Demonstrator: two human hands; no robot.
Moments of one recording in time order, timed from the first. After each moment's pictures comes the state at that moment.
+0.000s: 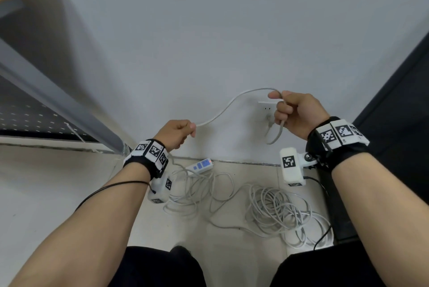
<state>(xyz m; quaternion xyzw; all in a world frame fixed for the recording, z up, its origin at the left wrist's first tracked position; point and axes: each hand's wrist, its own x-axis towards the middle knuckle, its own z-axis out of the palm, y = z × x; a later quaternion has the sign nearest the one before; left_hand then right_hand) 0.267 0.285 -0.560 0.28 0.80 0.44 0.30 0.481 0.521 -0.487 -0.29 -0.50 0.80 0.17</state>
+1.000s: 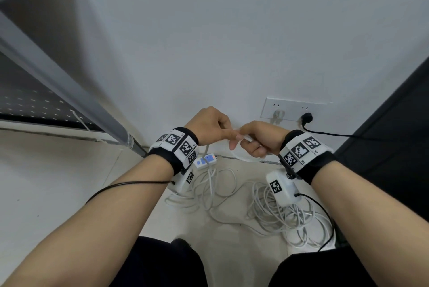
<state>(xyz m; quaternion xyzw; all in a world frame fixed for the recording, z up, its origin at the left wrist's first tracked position) 0.318 0.325 -0.525 0.45 0.80 0.32 0.25 0.449 0.454 -0.515 -0.22 -0.72 0.63 -0.20</state>
